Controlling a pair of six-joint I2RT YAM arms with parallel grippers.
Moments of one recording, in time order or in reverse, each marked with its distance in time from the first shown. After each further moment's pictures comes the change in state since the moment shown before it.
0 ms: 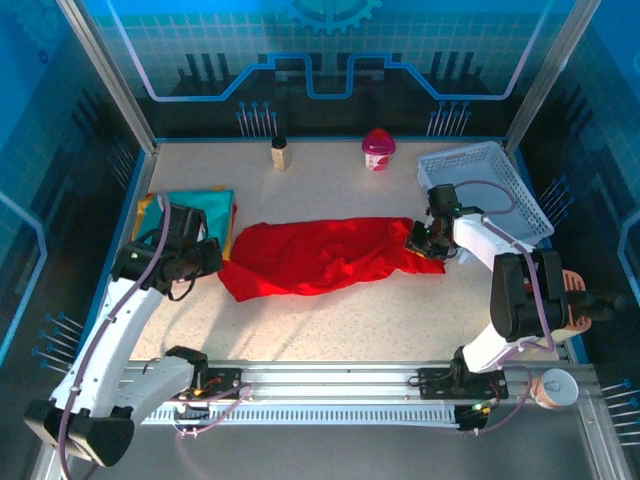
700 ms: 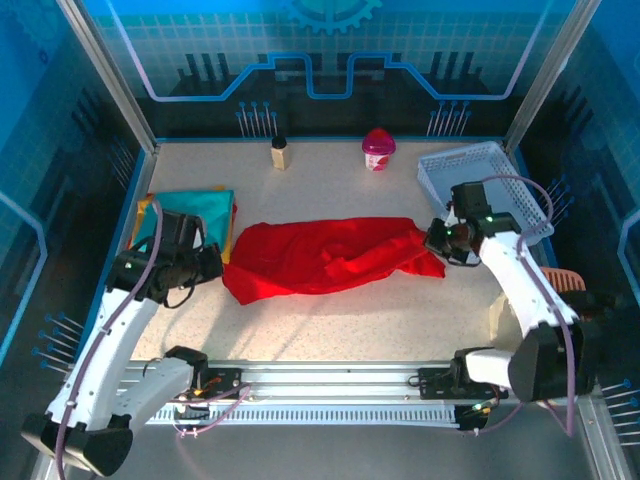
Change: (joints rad) left arm 0.001 -0.068 -0.023 -0.027 0.098 -0.041; right arm -0.026 -0.395 0.019 -0.287 0.006 -0.016
